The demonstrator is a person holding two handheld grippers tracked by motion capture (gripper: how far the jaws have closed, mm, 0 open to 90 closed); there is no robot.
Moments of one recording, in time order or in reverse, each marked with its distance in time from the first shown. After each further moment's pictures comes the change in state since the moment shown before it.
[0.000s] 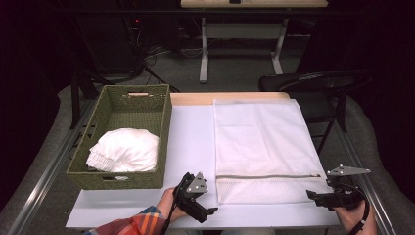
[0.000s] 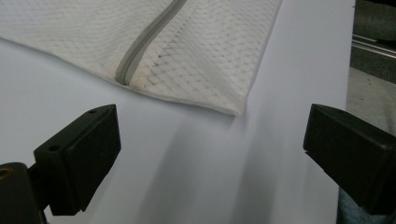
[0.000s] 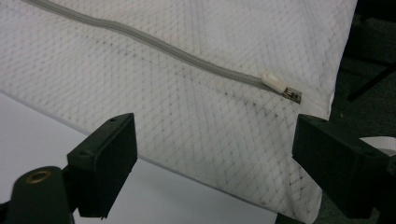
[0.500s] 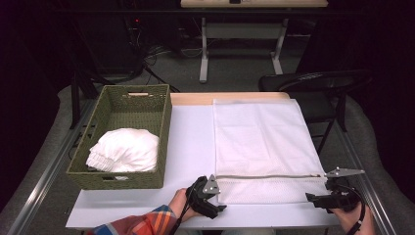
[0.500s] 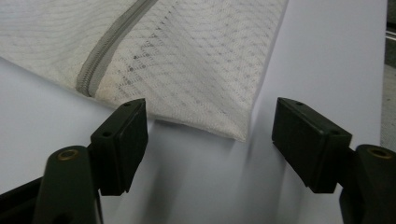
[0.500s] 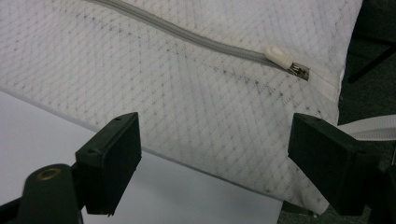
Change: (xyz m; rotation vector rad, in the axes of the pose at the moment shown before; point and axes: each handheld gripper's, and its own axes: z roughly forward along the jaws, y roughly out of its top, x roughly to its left) left arm -0.004 0.008 0.036 0.062 -0.016 0.007; right arm 0.000 -0.006 0.011 0.061 -0.015 0.015
